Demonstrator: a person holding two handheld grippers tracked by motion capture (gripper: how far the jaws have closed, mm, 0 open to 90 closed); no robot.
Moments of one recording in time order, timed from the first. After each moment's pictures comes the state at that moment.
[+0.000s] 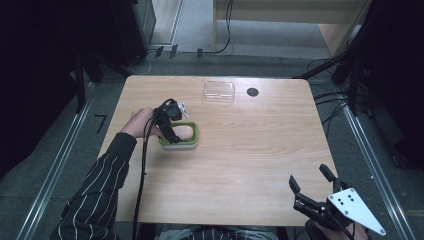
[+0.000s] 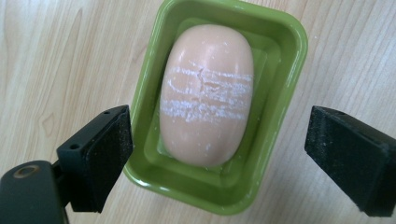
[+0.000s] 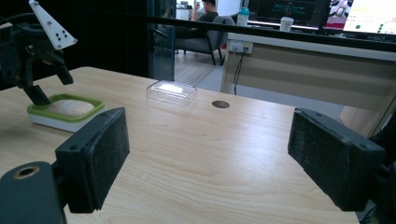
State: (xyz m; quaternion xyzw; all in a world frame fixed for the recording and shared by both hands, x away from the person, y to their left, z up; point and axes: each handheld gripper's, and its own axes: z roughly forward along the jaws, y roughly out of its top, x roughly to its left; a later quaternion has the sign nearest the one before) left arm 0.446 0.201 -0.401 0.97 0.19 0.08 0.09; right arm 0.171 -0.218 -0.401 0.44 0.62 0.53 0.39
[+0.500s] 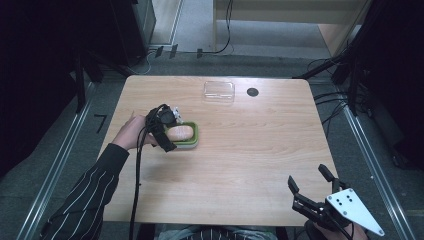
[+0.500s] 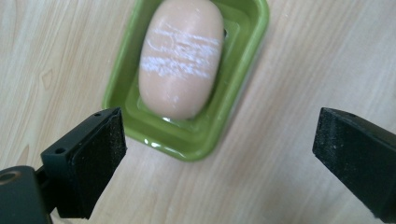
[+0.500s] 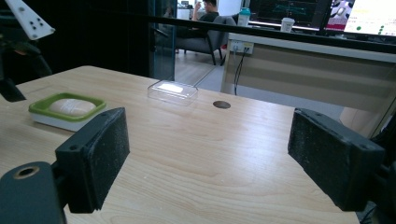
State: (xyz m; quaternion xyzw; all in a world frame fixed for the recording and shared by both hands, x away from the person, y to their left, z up) left arm 0.404 0.209 -0.382 0.97 0.23 0.11 0.07; right arm 0.170 -0.215 -0.400 0.44 0.62 0.52 0.39
